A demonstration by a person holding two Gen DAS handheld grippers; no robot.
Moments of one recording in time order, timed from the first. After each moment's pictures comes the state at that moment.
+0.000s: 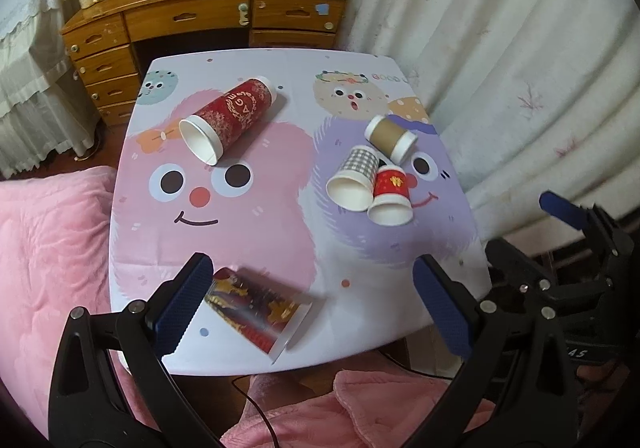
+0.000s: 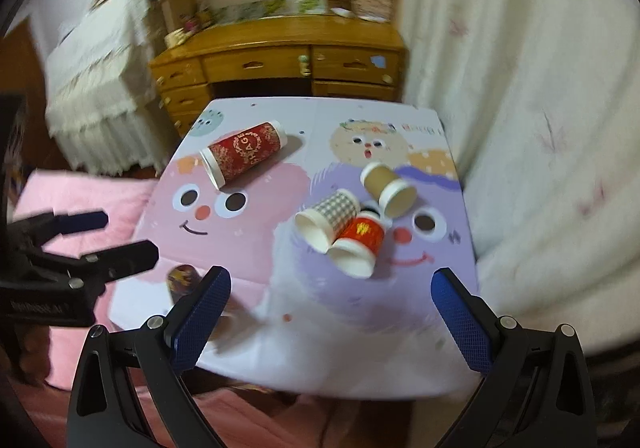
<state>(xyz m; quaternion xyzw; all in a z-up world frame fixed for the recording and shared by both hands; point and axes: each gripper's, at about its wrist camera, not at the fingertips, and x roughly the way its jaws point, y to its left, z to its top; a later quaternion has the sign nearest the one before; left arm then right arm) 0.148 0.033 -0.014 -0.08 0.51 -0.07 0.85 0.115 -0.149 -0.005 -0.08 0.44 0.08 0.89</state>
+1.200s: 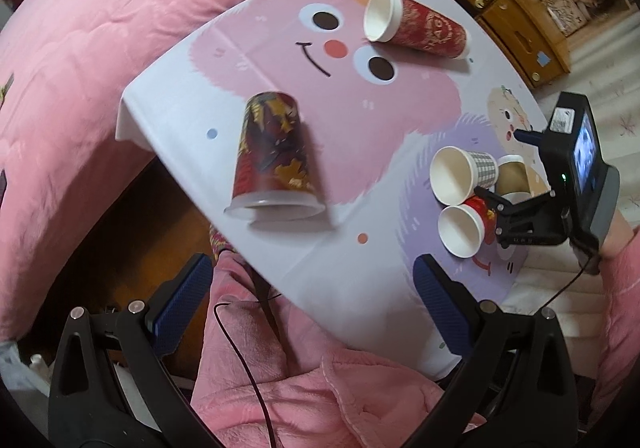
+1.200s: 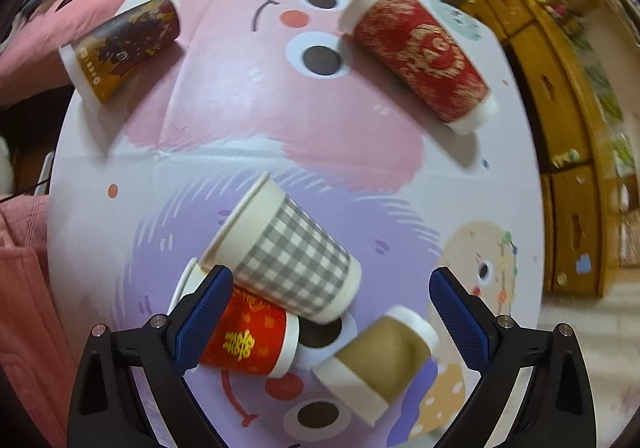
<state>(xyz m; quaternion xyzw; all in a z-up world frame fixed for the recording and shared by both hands) 0.089 0.002 -0.110 -0.36 0.56 0.29 0.69 0.350 -0.093 -0.205 -0.57 0.37 0.47 0.56</state>
